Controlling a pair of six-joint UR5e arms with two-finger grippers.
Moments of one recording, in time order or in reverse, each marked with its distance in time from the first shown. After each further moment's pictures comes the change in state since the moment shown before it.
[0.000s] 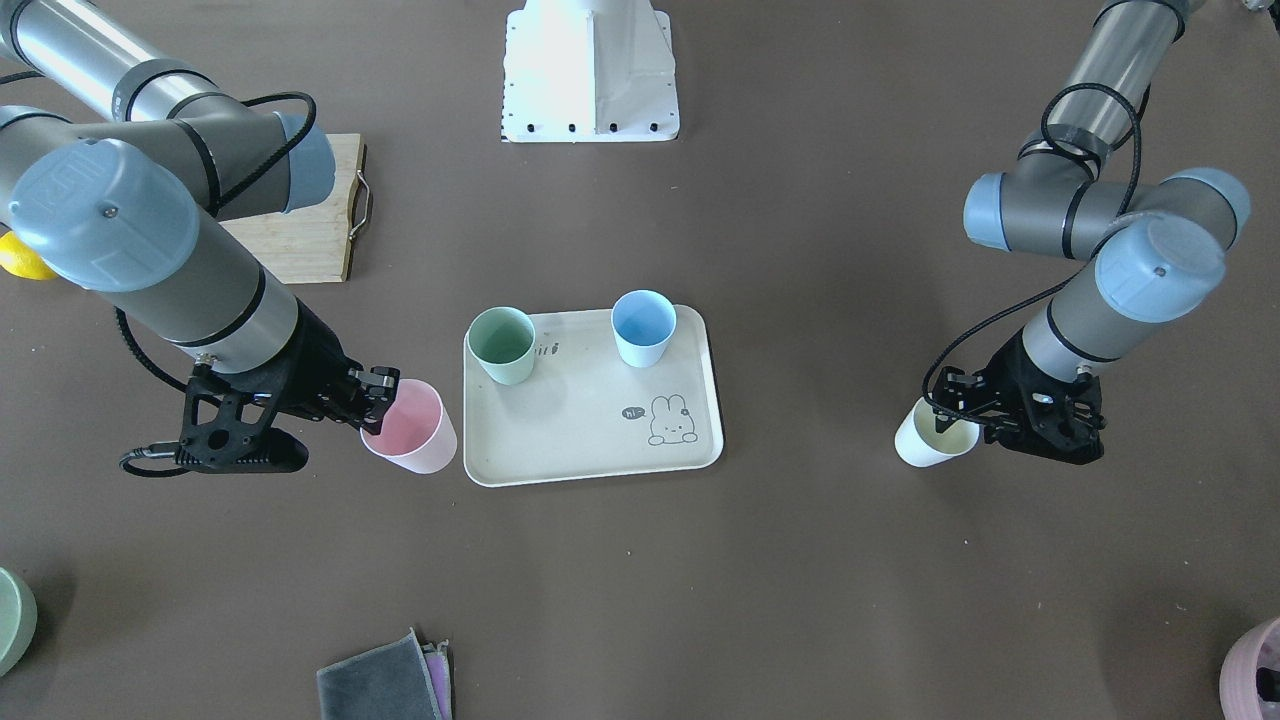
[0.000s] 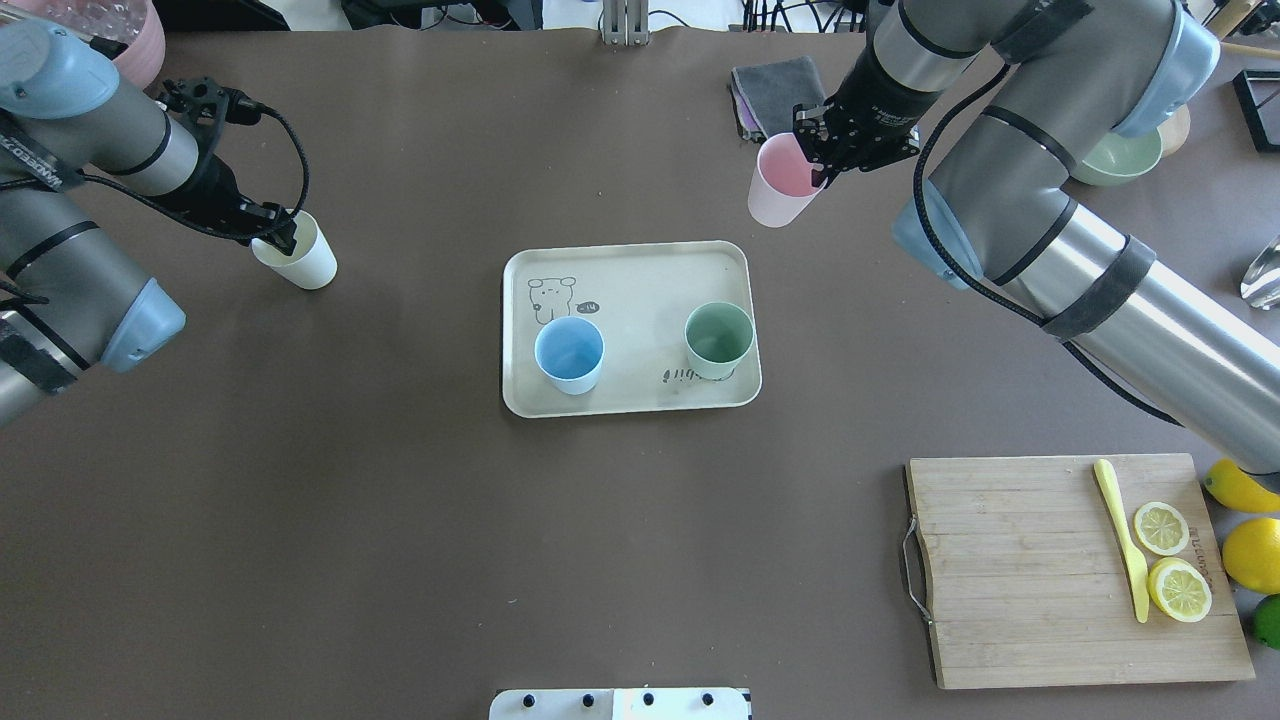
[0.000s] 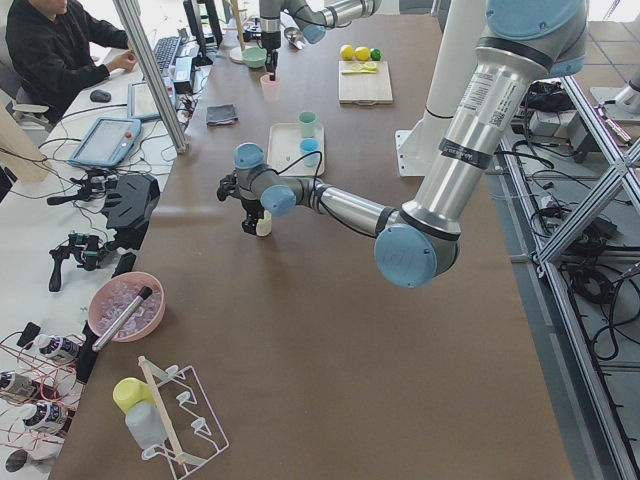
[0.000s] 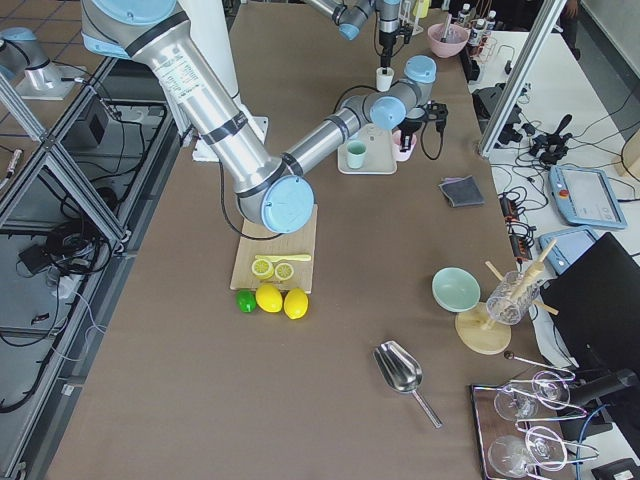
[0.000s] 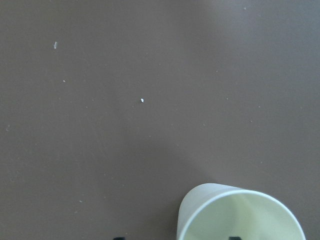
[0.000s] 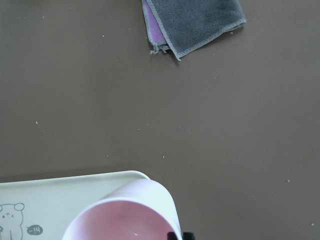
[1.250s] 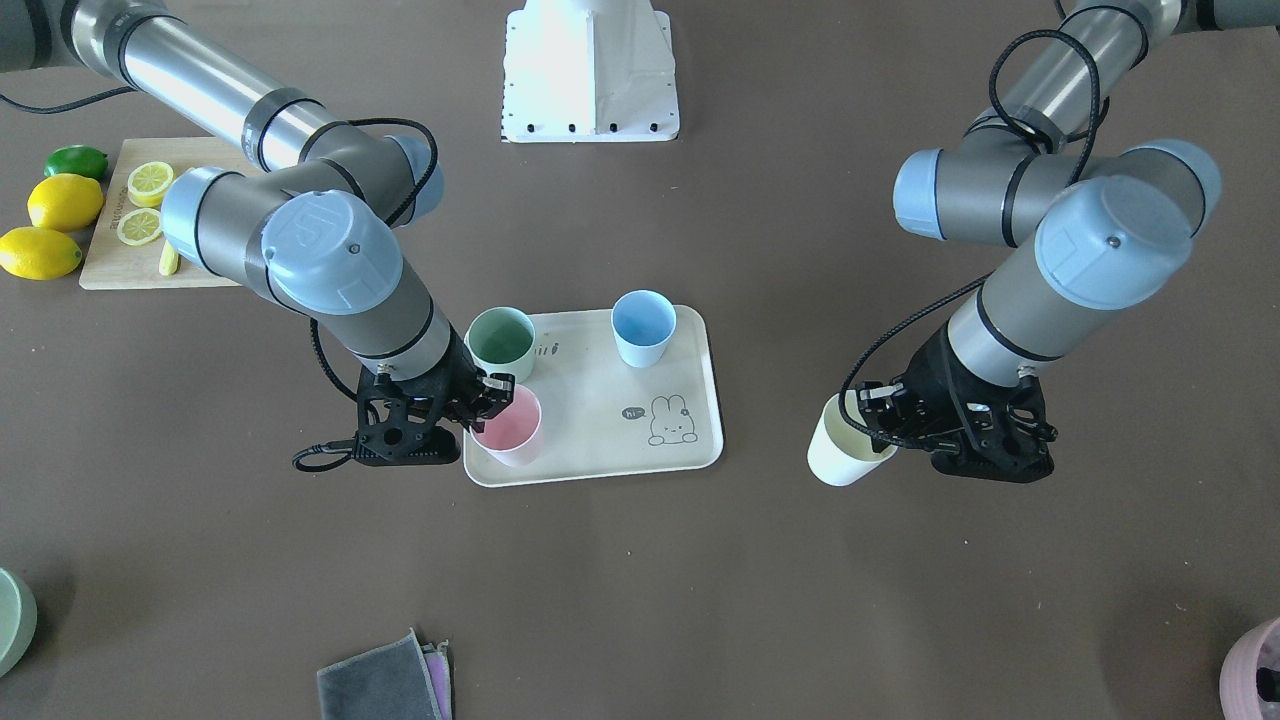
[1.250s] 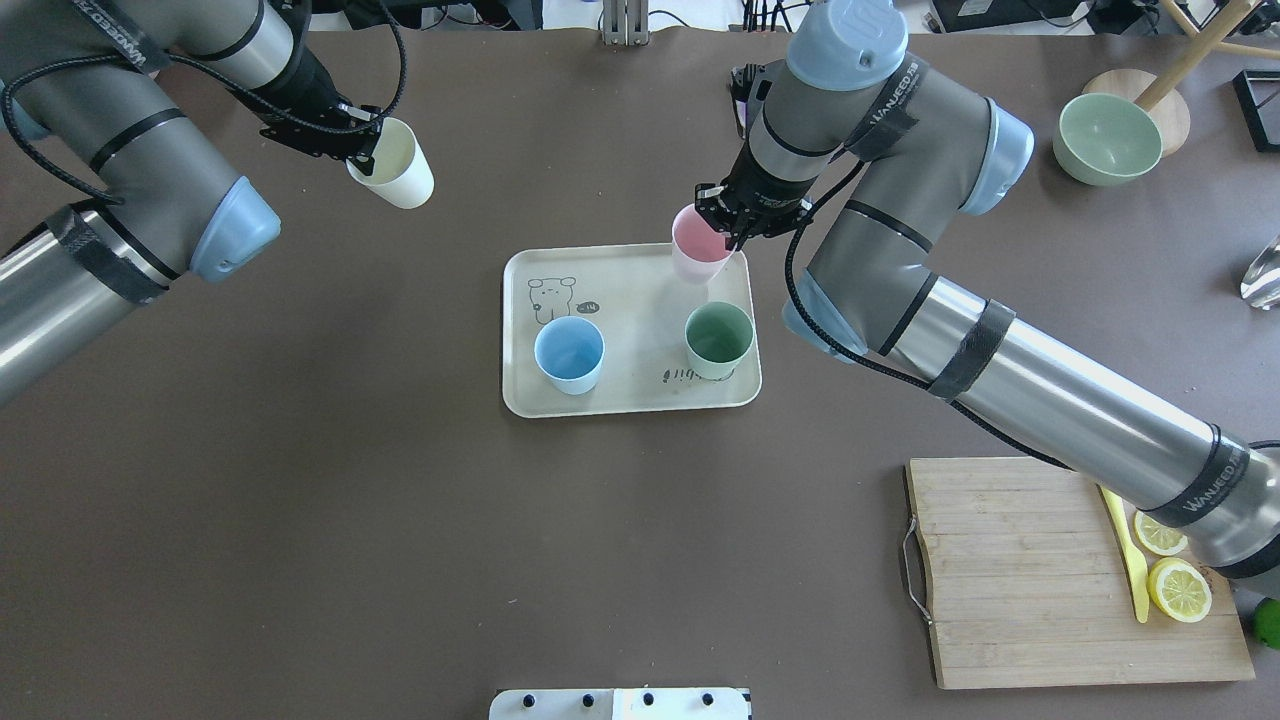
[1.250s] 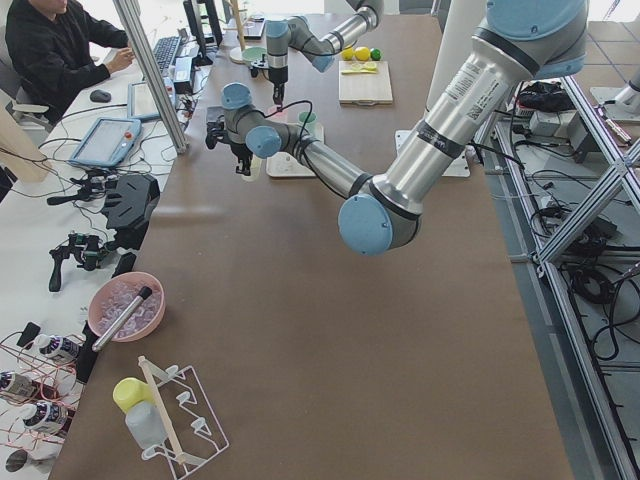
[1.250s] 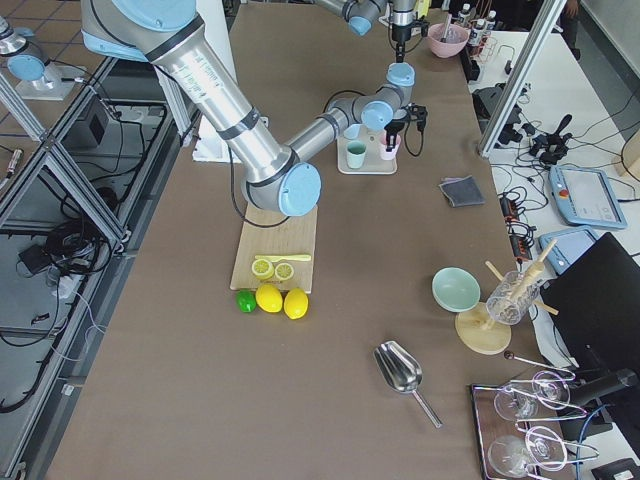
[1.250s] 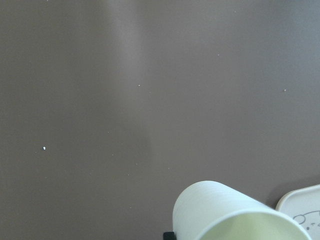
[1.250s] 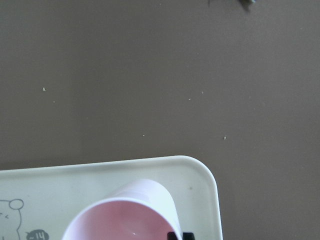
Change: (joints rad) left arm -0.021 -0.241 -0.031 0.199 -0.053 -0.195; right arm -0.151 0.082 -0.166 0.127 -0.112 0.087
